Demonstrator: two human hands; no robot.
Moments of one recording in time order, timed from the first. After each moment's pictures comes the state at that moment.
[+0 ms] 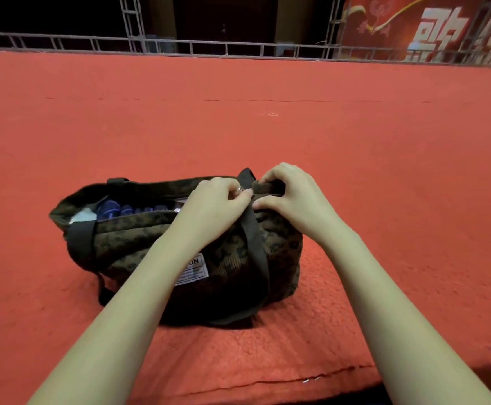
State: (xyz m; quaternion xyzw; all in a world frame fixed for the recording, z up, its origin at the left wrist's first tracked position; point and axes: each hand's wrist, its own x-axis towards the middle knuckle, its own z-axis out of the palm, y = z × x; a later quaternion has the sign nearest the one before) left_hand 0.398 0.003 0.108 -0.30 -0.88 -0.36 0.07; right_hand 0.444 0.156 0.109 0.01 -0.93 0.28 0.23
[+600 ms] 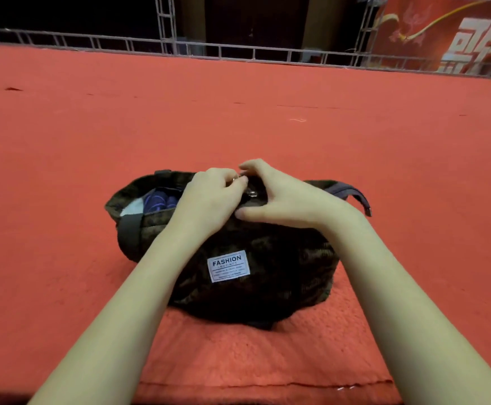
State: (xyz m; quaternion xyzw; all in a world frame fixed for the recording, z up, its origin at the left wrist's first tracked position) left_hand 0.383 -0.057 0.120 -0.24 -0.88 -0.40 0.10; right_hand 0.425 0.089 0.141 0.13 -0.95 0.28 0.02
